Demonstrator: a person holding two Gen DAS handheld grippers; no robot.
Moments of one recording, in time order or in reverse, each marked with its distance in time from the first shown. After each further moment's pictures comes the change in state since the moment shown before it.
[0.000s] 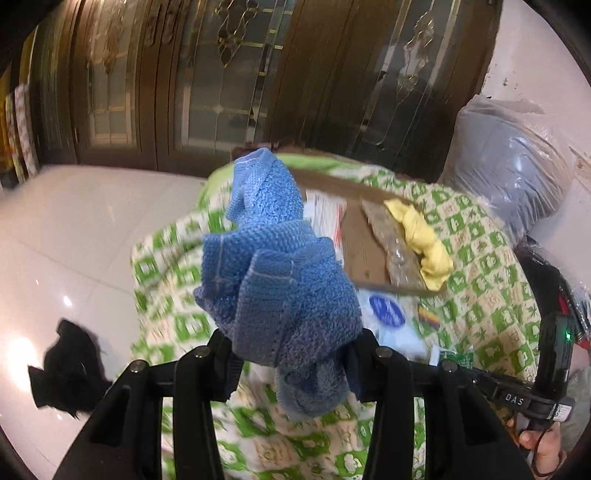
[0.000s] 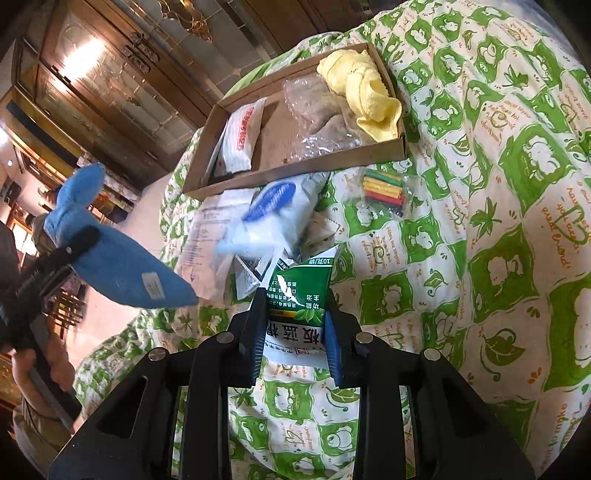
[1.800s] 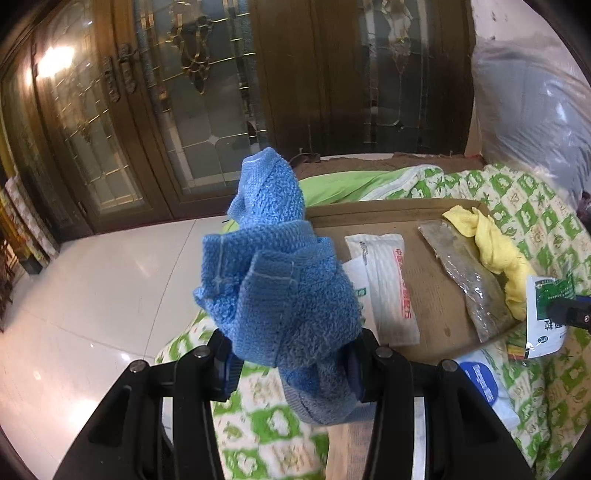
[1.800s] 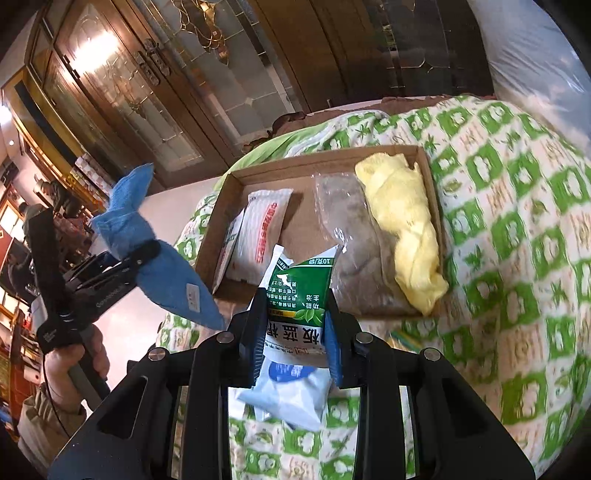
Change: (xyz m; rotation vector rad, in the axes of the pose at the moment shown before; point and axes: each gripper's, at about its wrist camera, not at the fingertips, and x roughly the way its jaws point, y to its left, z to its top) left arm 0.102 -0.012 0.088 0.270 -0.003 0.191; right arm 0.013 0.052 0.128 -0.120 -0.084 -0.064
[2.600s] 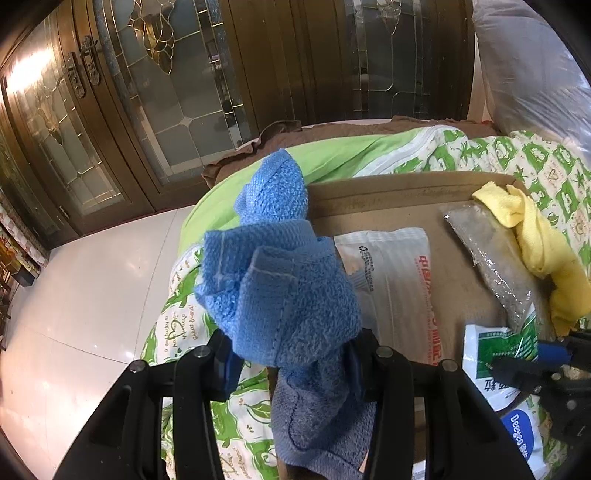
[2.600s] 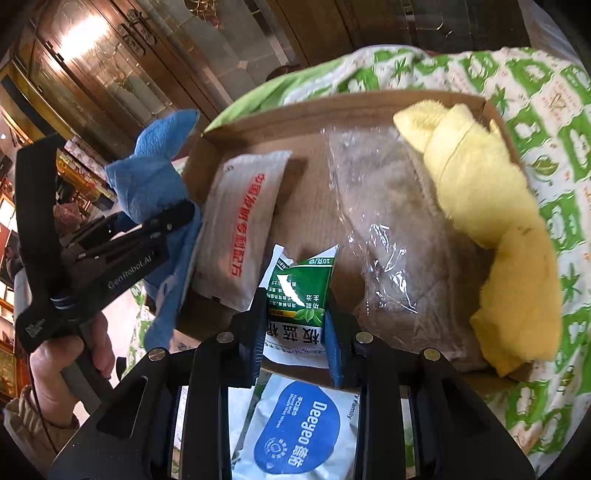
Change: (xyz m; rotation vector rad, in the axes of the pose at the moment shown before) left arm 0.092 -0.021 0.024 0.060 0.096 -0.011; right arm 0.117 -0.004 0.012 0.008 0.124 0.014
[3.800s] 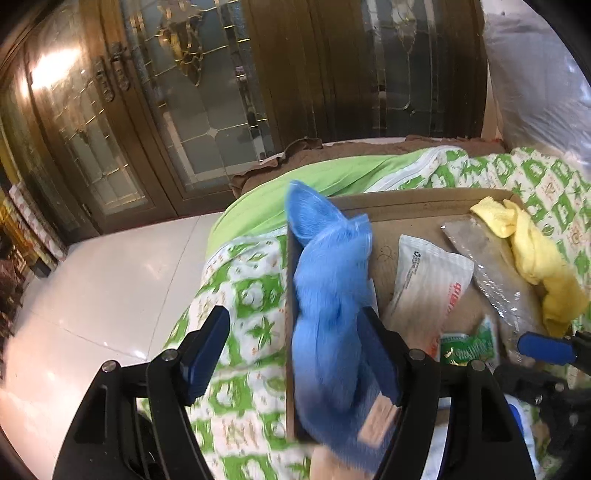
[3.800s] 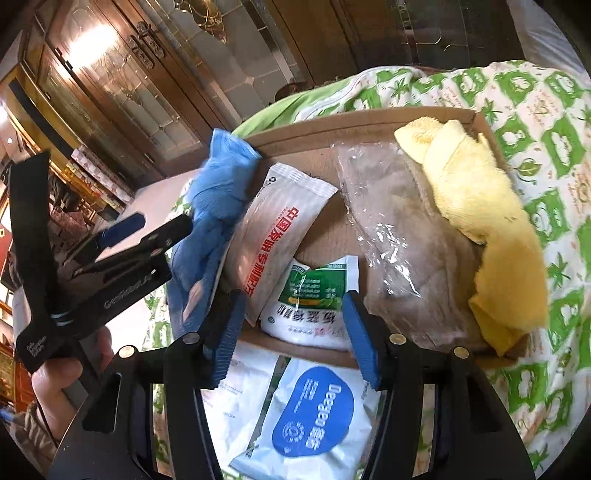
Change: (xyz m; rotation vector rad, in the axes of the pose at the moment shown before) left arm -0.032 -0.002 -0.014 -0.051 -0.062 0.074; right arm -0.030 0.011 -0.009 0.006 -0.078 0.015
